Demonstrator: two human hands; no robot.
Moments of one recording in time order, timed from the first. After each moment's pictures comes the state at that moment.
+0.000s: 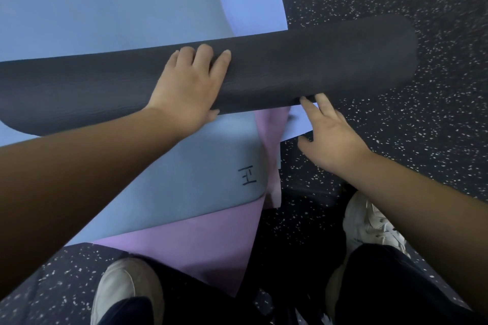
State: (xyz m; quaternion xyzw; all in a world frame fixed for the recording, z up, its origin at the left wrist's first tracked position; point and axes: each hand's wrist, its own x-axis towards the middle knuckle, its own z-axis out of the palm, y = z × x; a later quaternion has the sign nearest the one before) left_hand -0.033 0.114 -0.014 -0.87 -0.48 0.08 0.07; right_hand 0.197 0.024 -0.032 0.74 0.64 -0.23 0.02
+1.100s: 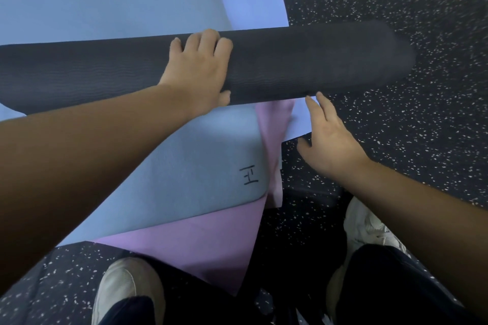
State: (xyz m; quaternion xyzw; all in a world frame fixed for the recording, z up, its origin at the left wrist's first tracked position) left_hand -0.020 0.132 -0.009 -0.86 -0.50 0.06 0.02; right_hand 0.194 0.017 -0.041 0.74 0.63 -0.24 -0.03
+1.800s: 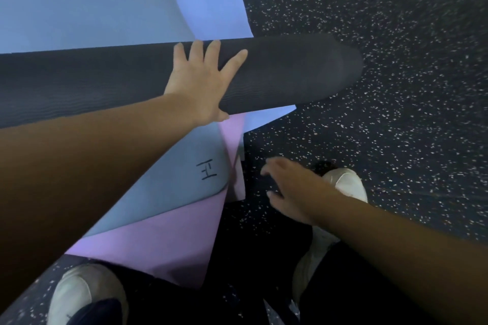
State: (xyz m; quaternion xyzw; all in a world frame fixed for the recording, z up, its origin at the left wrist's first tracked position) left_hand 0.062 0.115 -0.044 -0.87 -0.45 0.15 0.11; right_hand 0.225 -0.059 -0.066 0.60 0.72 -0.34 0.06
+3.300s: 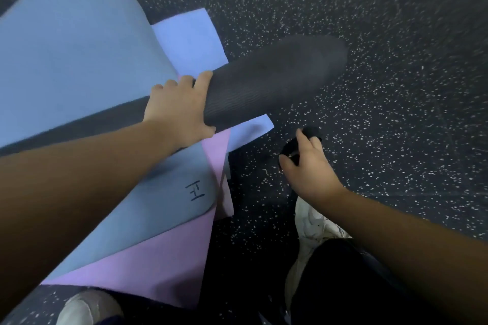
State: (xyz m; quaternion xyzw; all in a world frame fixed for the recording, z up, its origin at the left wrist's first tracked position) left_hand 0.068 0.104 0.006 -0.86 -0.50 0.08 -0.01; right_hand 0.254 -0.048 -0.025 0.79 0.47 -0.34 -0.19
